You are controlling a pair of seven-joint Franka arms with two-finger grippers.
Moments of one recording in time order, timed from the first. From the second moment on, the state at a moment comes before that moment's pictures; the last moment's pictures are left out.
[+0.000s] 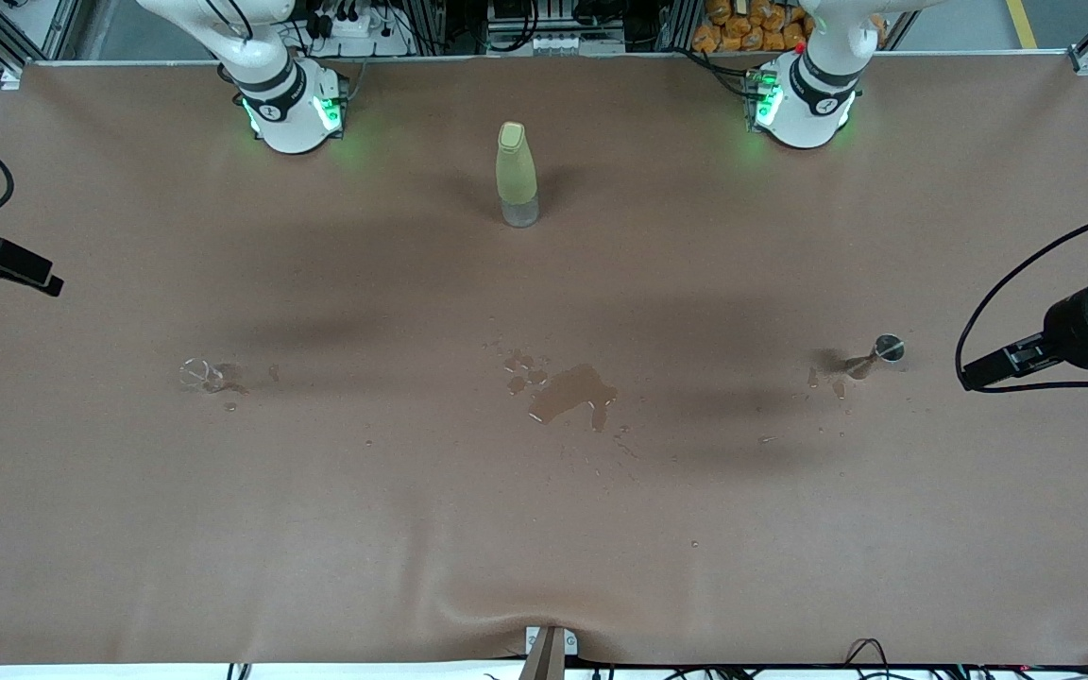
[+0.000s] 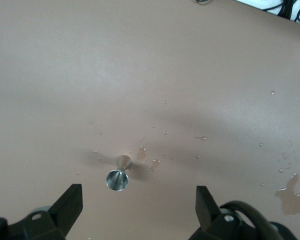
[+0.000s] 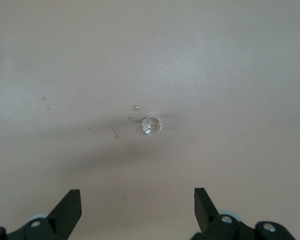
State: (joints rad) left arm -0.01 0.29 0.00 -1.43 -0.01 1.74 -0.30; right arm -0.11 0.03 -0.04 -1.63 0.01 1.65 -0.01
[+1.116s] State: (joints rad) left arm -0.05 0.24 0.07 -1.44 -0.11 1.68 -0.31; right arm -0.11 0.04 -0.04 -1.63 0.01 1.65 -0.01
